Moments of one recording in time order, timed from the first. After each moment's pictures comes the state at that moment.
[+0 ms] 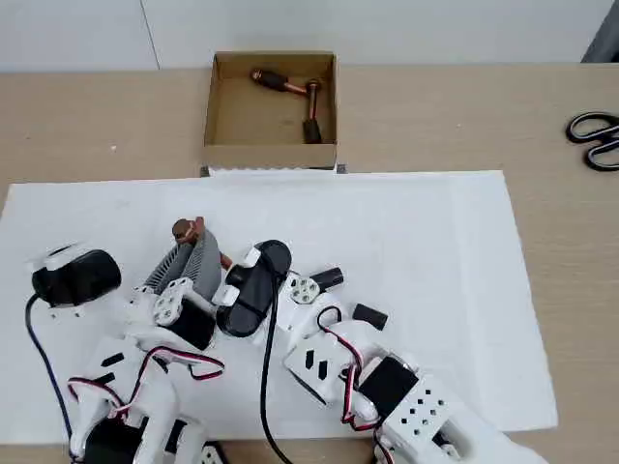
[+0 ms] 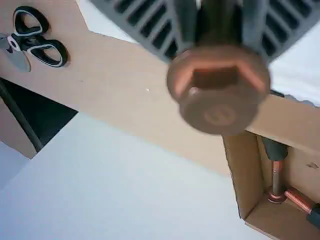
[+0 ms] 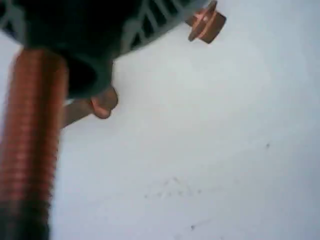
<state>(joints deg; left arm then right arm) 10.8 -103.4 72.3 52.6 40.8 -51.1 -60.7 70.9 21.9 9.9</state>
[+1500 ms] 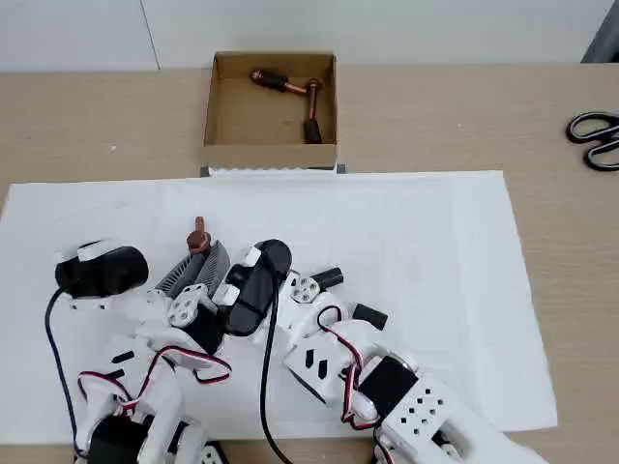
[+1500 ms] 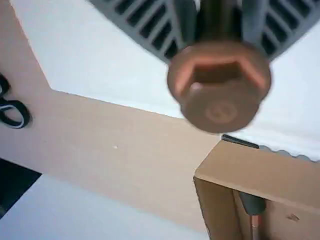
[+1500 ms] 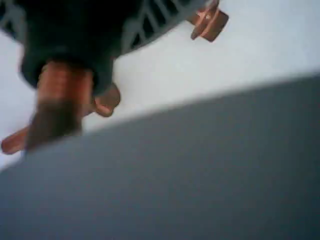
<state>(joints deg) 12.1 -103.4 74.3 56.7 35.5 -50.5 -60.6 70.9 21.5 10.1</state>
